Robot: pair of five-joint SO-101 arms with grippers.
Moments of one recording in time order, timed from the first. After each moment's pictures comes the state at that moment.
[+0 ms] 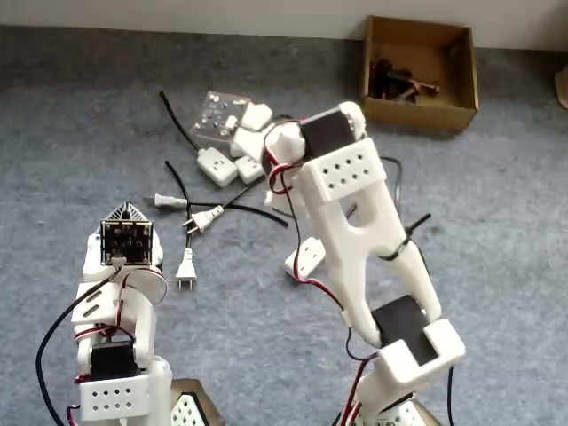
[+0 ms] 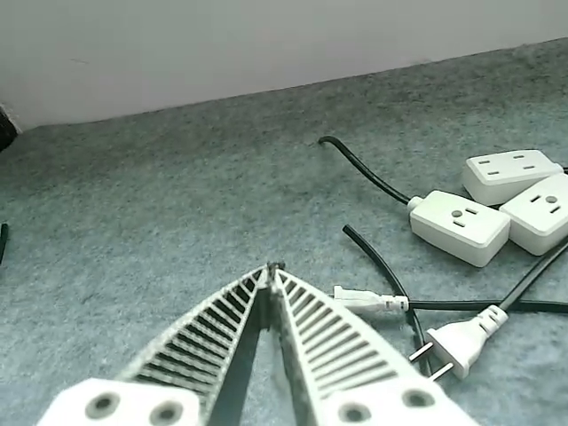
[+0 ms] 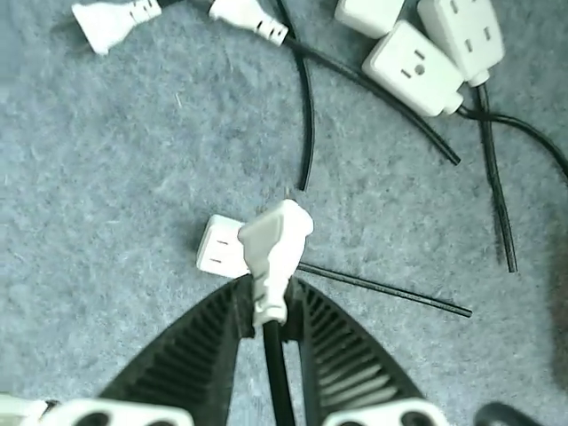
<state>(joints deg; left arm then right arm) -12.7 -102.6 96.0 33.7 -8.5 -31.0 4.7 -24.8 99.9 48.5</state>
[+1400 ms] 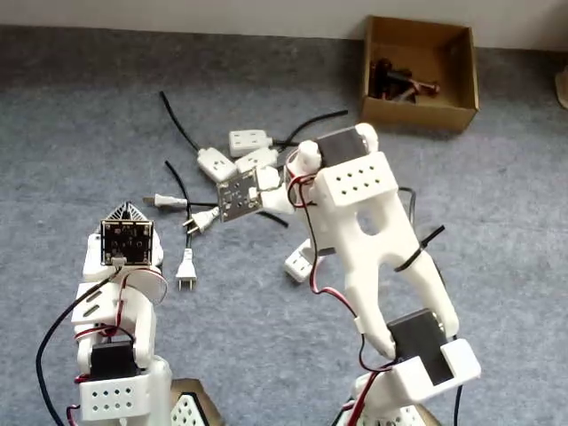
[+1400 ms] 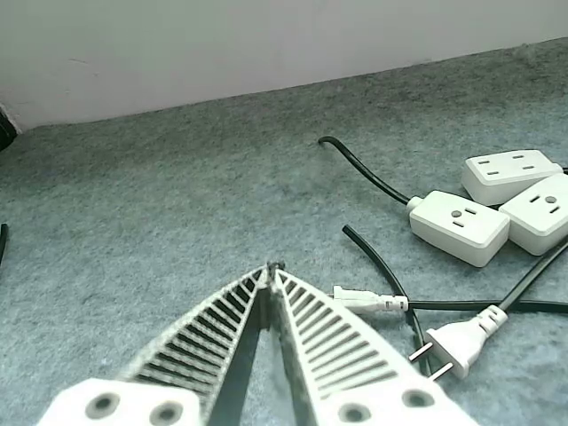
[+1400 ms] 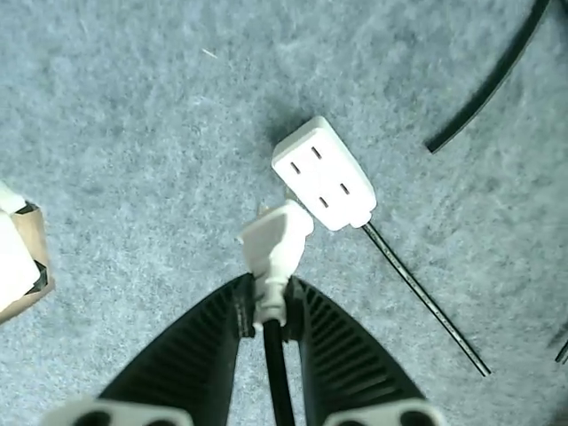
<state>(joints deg) -12.7 -102.6 96.0 33.7 -8.5 -27.9 -0.2 -5.7 99.9 82.1</state>
